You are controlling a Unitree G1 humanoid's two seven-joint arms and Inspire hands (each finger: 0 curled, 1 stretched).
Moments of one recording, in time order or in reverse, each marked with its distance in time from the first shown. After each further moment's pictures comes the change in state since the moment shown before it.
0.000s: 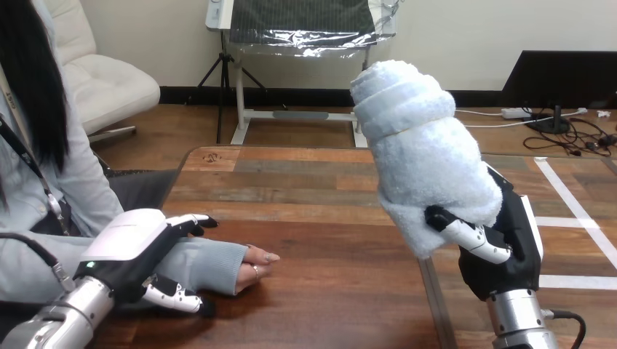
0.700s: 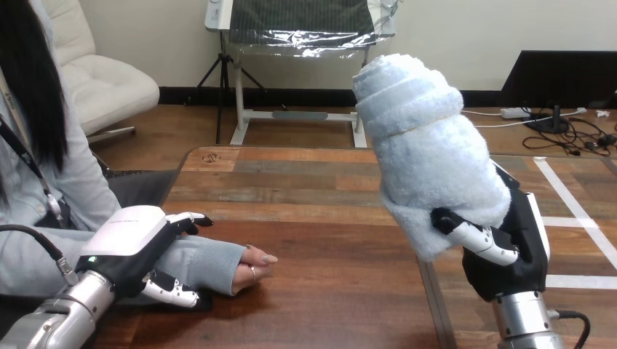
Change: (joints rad) left arm -0.098 0.002 -0.088 0.155 0.047 0.001 0.099; right arm 0.054 0.001 0.027 -0.111 0.038 0.035 0.012
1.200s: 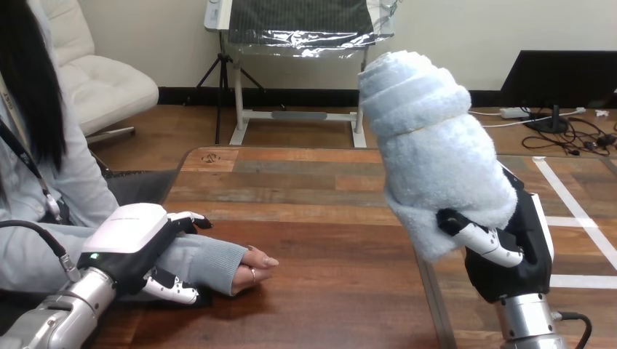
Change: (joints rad) left arm -0.048 -0.002 -0.049 0.075 0.007 0.001 0.050; right arm 0.021 0.000 0.003 -0.041 0.025 0.030 0.007
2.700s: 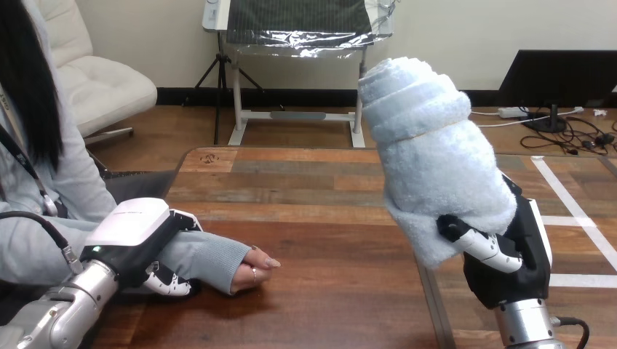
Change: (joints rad) left arm -0.059 -0.005 -0.036 0.076 -0.031 -0.037 -0.012; right arm 0.014 0.000 0.001 0.001 0.007 0.016 0.018
